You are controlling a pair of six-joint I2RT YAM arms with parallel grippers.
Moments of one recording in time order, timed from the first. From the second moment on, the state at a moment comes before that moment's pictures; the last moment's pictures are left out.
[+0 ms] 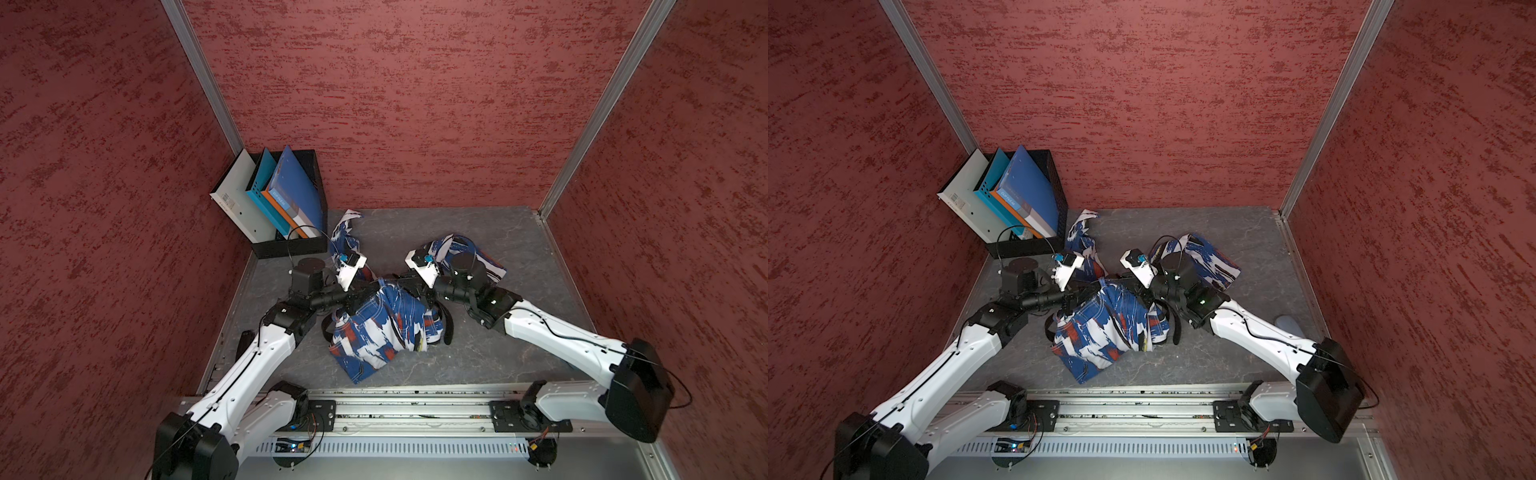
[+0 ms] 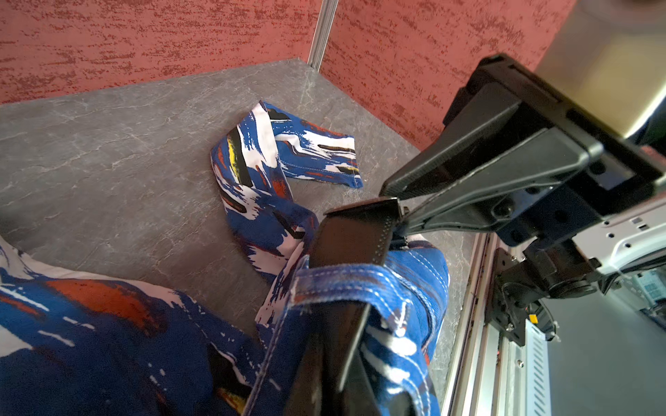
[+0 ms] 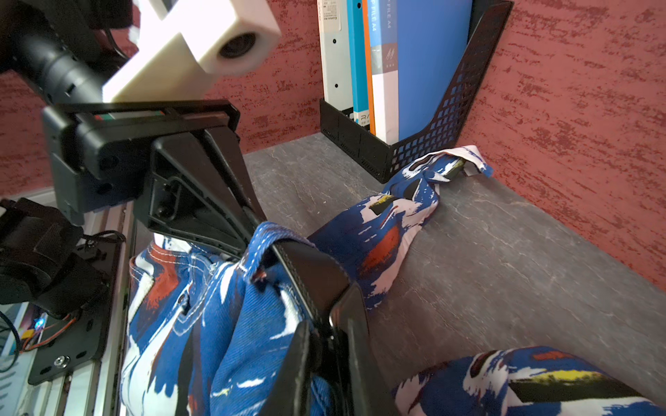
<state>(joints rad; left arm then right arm) -0.30 0.97 0.69 -0.17 0.69 -0.07 0.73 1.31 0.90 0.07 -0.33 -0.09</state>
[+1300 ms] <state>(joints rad) -0.39 1.02 0.75 -0.27 0.57 0.11 0.69 1.37 0.88 0.07 -0.43 0.11</state>
